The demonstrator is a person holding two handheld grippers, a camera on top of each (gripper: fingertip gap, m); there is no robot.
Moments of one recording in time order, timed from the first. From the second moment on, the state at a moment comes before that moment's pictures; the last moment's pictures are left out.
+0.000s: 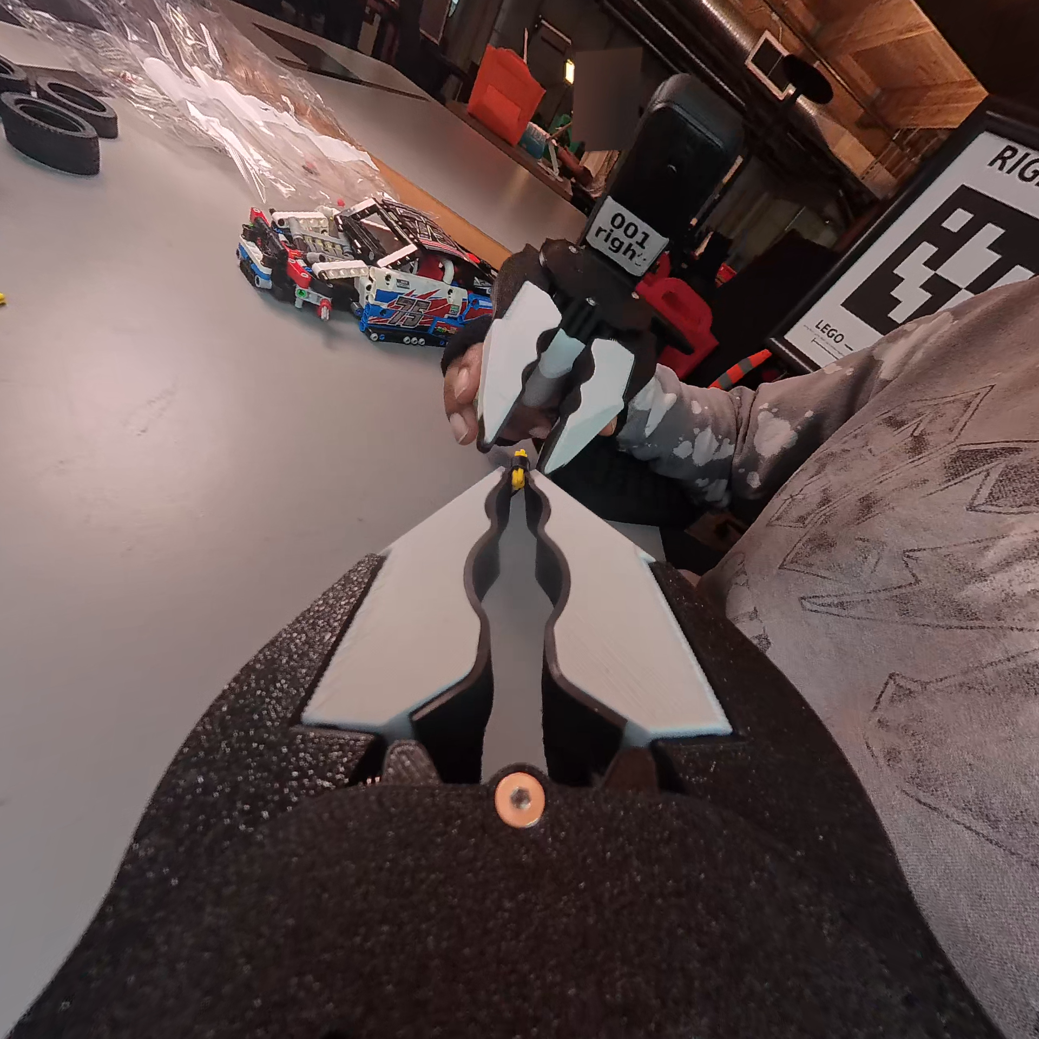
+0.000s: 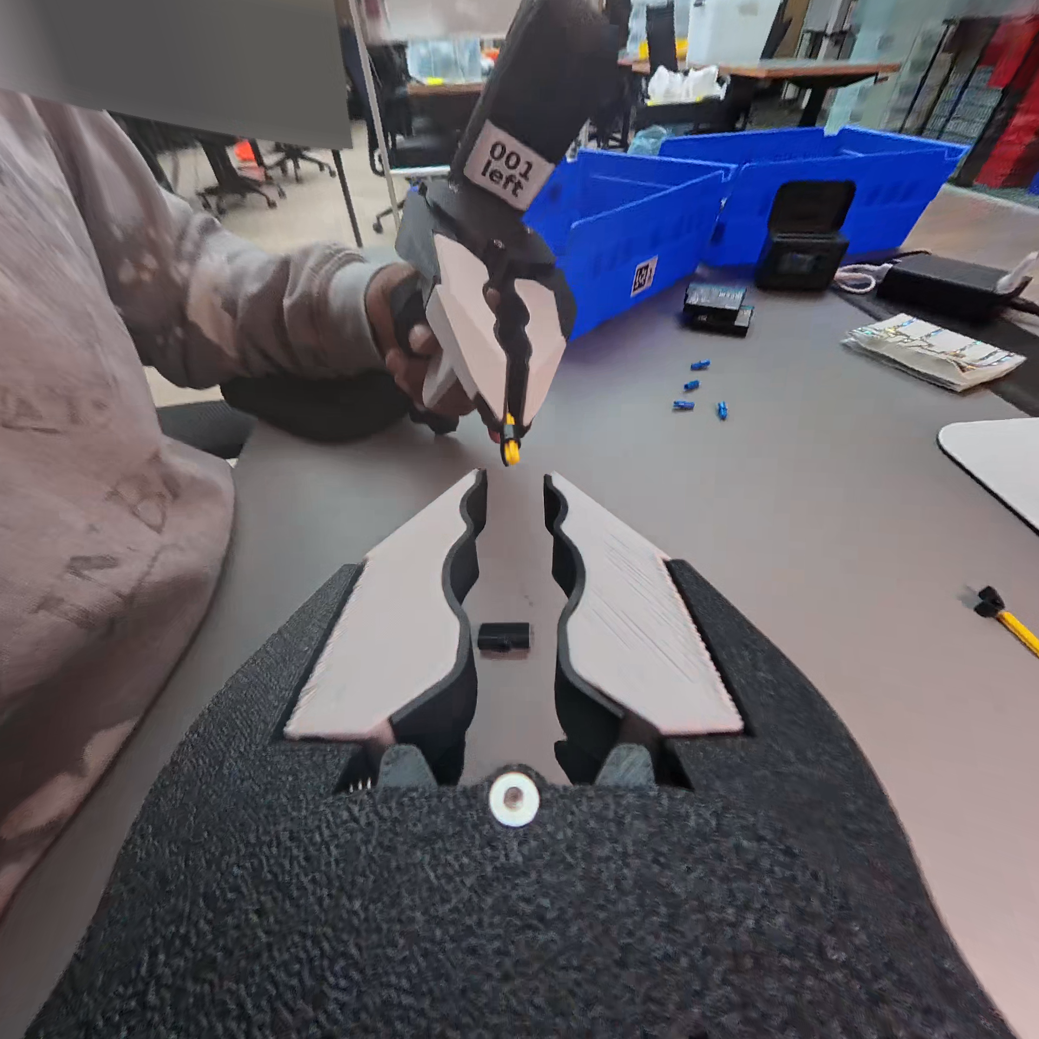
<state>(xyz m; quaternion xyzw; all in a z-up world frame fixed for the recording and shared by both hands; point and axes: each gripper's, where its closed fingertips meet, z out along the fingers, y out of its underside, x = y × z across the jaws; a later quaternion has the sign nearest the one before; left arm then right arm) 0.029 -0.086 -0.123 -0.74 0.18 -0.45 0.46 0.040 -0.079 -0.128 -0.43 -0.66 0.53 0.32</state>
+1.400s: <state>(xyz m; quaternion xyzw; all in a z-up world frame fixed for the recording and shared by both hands) -0.023 -0.086 -0.061 -0.67 0.15 -0.37 0.62 0.054 -0.054 -0.101 -0.45 -0.58 0.60 0.31</state>
